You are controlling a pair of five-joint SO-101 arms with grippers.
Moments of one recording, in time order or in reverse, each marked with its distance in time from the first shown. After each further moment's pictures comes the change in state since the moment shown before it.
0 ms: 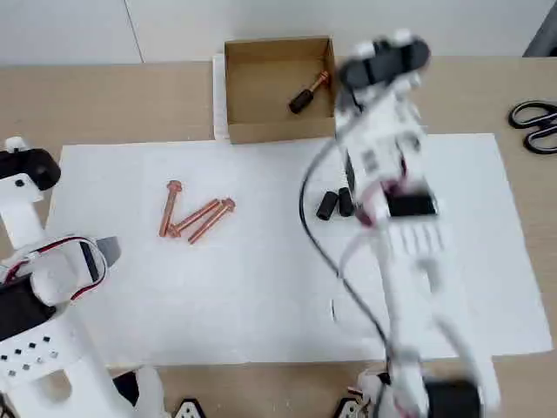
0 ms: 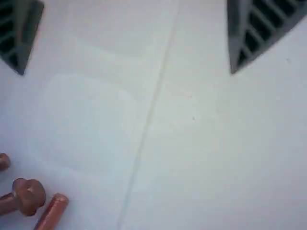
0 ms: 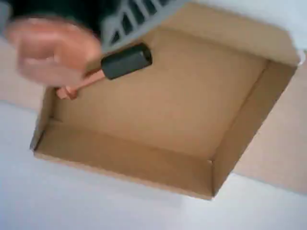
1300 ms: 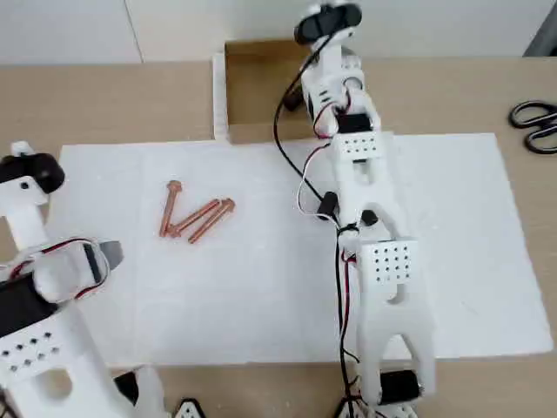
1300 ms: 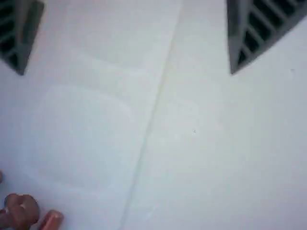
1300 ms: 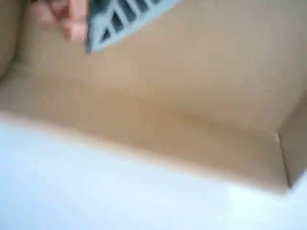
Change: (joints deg) left arm 0.0 0.0 2.6 -0.4 -0.1; right arm -1.6 77.6 -84.5 8.7 0.1
